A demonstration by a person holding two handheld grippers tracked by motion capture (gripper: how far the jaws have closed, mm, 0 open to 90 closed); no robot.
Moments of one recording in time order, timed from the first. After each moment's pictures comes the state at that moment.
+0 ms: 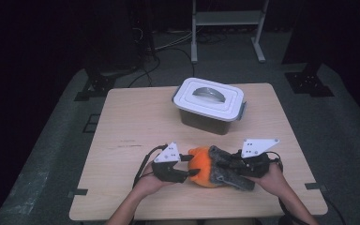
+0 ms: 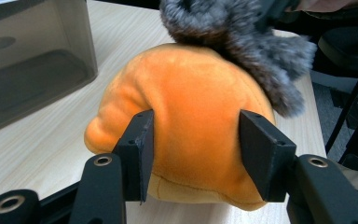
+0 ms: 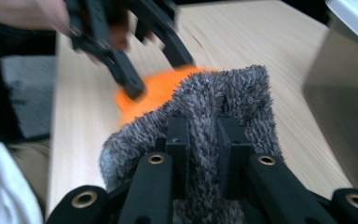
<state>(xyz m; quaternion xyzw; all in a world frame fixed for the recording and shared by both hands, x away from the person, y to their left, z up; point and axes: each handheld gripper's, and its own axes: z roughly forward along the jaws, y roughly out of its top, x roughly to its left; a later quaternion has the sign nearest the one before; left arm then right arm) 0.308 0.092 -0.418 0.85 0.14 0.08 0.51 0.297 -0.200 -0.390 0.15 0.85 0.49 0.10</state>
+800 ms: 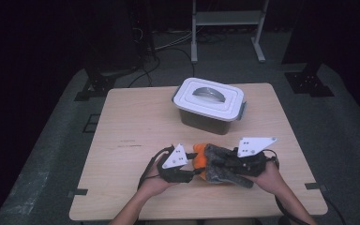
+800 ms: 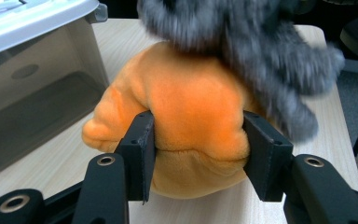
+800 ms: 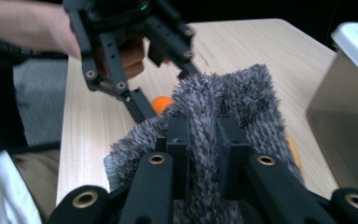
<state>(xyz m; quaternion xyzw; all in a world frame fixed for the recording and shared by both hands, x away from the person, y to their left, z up) 0.299 0.075 -0.412 0.85 0.12 0.14 0.50 0.293 -0.185 -0.377 0.12 0.85 0.49 0.12</state>
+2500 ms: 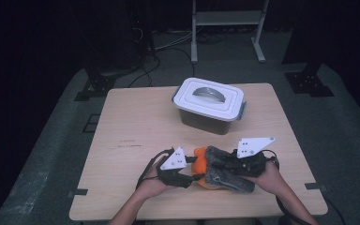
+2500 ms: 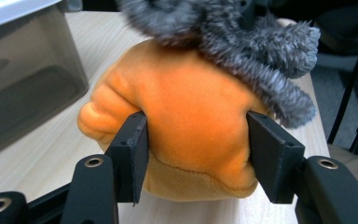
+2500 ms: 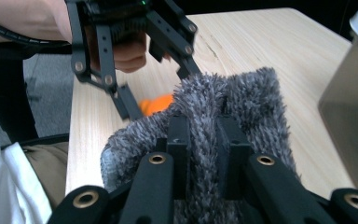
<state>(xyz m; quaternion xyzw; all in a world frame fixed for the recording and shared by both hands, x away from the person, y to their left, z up) 0.294 0.076 -0.416 0.86 0.08 0.12 0.49 0.295 -0.187 -0.378 0.12 0.86 0.49 0.09</state>
